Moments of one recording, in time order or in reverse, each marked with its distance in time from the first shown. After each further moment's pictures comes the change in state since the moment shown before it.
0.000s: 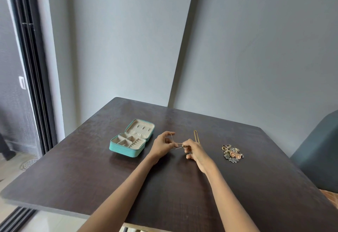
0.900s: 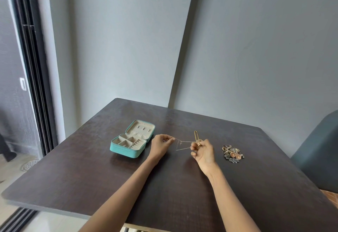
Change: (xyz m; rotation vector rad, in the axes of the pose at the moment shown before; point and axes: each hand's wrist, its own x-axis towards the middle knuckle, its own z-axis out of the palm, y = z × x) left_hand 0.007 -0.004 0.004 0.142 0.245 0.046; right_hand 0.002 0.007 -0.017 0.594 0.047 0.018
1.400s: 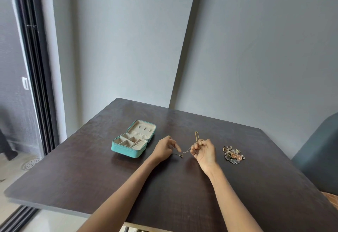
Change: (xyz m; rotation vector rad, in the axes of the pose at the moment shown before) left_hand -0.004 0.002 -0.006 0.292 -0.284 0.204; right_hand 0.000 -0.003 0.002 0.057 0.003 -0.006
